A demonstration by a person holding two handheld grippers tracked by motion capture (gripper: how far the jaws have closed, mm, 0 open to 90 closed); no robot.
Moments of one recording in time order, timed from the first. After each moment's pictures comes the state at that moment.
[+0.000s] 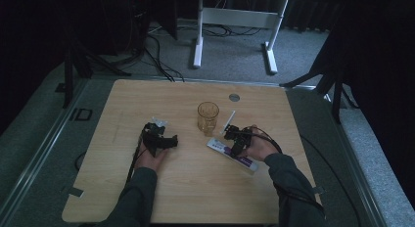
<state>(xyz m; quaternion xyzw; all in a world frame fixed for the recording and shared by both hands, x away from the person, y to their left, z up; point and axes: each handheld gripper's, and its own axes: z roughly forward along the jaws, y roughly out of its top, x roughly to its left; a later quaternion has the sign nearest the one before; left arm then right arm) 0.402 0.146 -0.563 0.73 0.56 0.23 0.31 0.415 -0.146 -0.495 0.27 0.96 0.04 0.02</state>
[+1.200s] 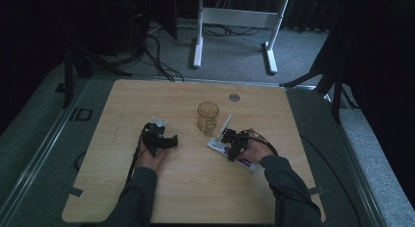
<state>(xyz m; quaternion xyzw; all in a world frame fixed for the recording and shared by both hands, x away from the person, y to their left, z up) 0.401 0.146 -0.563 0.74 0.56 0.23 0.30 0.417 -0.140 -0.517 0.28 0.96 0.02 0.02</state>
